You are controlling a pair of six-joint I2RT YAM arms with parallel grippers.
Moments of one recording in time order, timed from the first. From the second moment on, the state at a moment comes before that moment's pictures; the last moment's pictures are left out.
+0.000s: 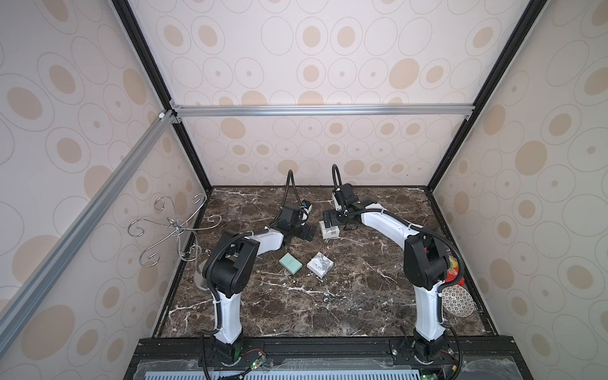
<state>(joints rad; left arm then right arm) -0.44 1.95 1.17 0.13 0.09 0.06 0.51 2.06 1.70 -0.62 0.07 0.28</state>
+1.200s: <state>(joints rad) -0.46 2.06 1.32 0.07 0.12 0.06 0.43 2.06 1.56 -0.54 0.04 0.27</state>
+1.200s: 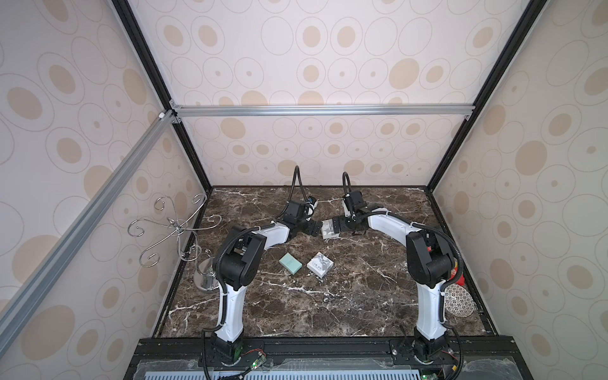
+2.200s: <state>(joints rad) -0.46 2.08 1.33 0.07 0.12 0.06 0.41 2.11 1.68 -0.54 0.02 0.26</state>
